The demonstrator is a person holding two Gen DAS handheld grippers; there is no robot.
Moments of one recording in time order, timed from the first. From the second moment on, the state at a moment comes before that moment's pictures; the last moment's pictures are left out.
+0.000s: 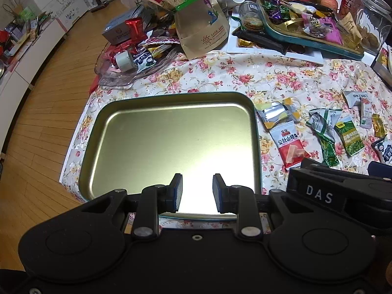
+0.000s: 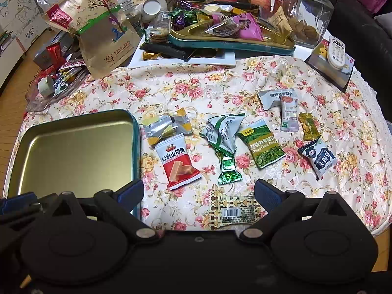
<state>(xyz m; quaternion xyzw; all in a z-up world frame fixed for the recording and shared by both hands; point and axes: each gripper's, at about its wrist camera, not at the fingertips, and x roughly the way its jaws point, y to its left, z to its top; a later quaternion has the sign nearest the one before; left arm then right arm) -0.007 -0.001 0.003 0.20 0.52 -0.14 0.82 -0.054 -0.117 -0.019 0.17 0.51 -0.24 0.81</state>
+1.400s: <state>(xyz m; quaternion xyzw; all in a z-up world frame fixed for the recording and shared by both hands) -0.004 0.004 -0.001 0.19 0.54 -0.13 0.81 -0.048 -0.104 -0.020 0.16 0.52 -0.22 0.81</state>
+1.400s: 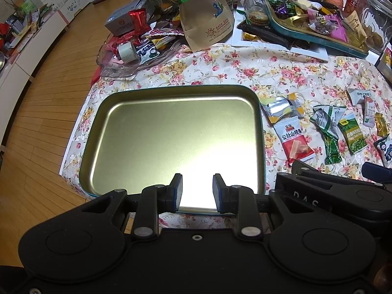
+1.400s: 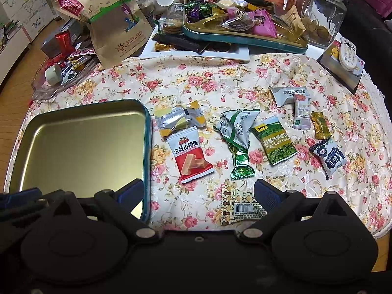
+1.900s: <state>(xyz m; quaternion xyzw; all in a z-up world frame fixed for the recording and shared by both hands) -0.003 0.004 0.000 0.19 0.54 -0.13 0.81 -0.047 -0.104 -0.023 0.16 0.53 -0.22 0.80</state>
